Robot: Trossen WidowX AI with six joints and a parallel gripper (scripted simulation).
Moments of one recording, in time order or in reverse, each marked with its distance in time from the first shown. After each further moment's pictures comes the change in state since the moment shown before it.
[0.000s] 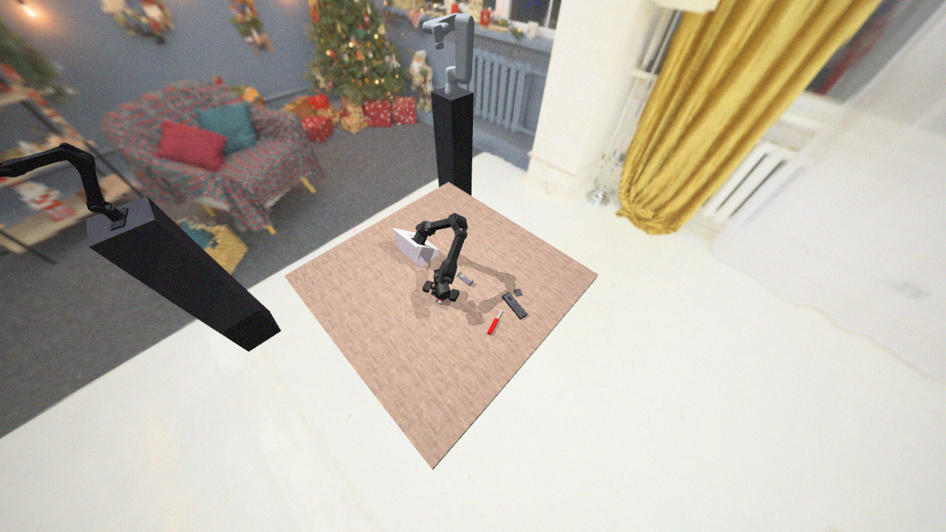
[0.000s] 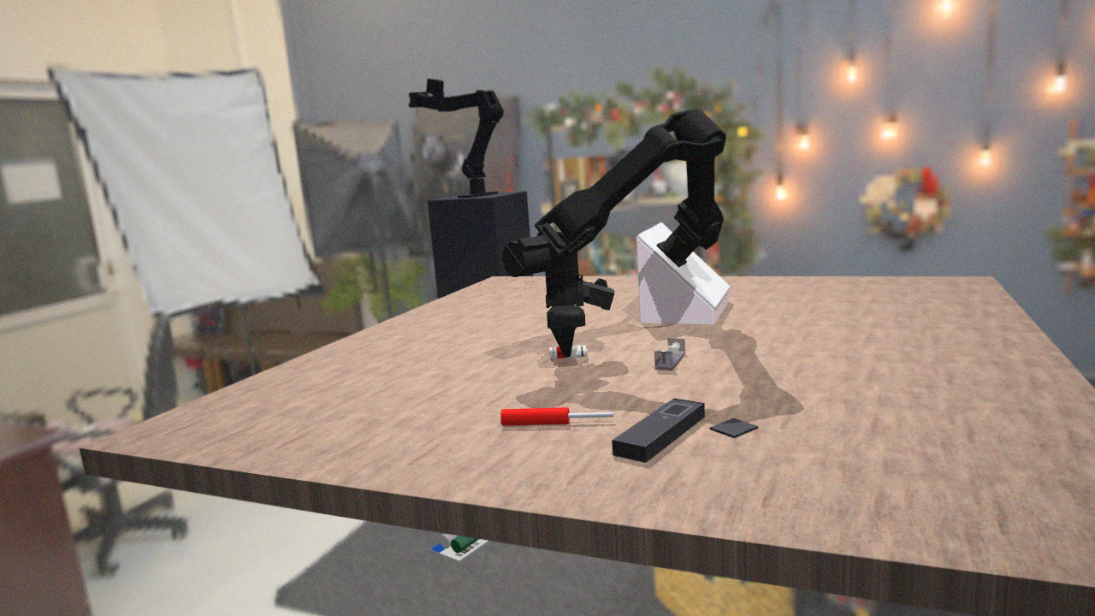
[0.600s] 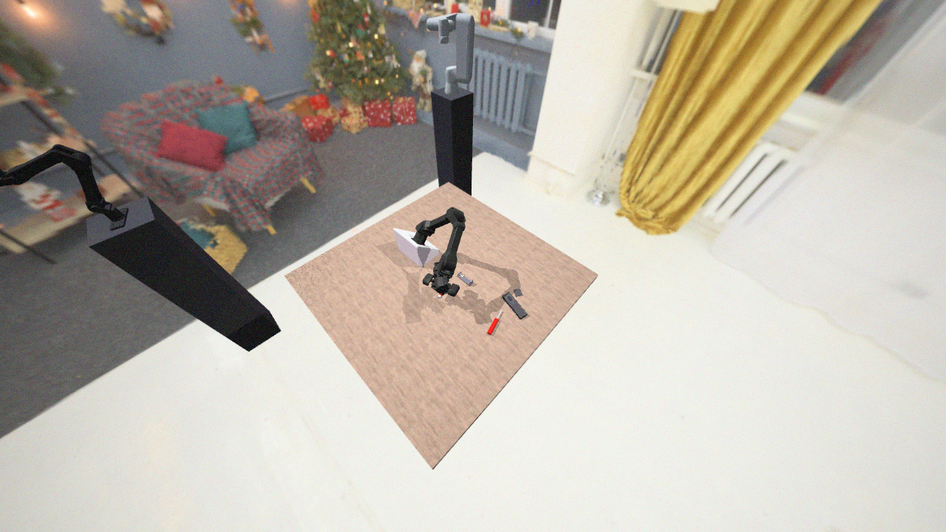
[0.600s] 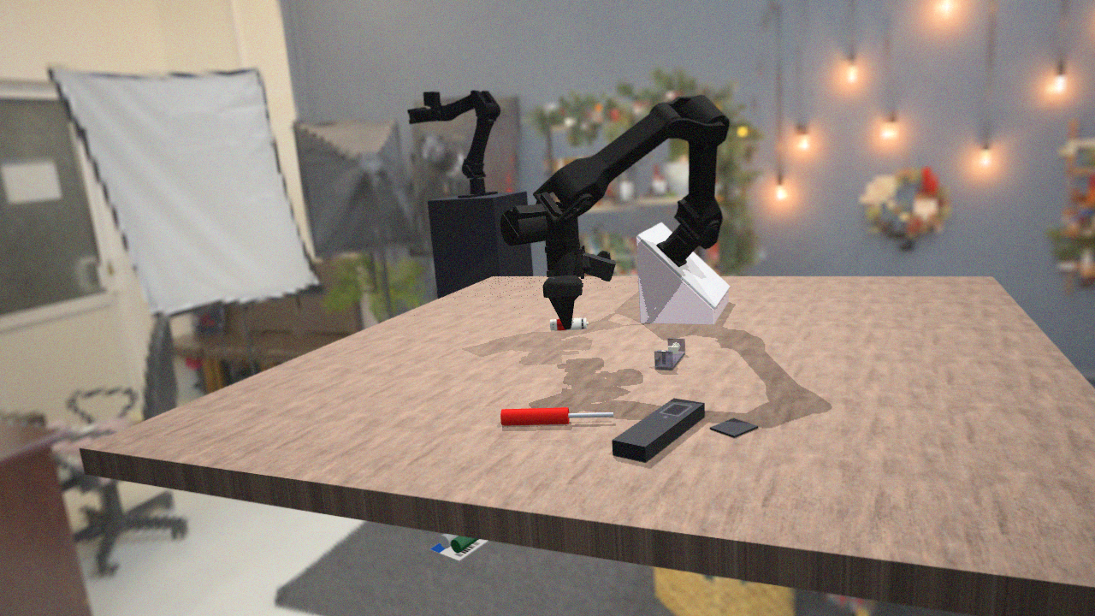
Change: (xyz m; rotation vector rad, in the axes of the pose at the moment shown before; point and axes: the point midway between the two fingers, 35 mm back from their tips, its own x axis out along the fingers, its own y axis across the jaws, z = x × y) arm -0.051 -0.003 0.004 0.087 -0.001 -0.007
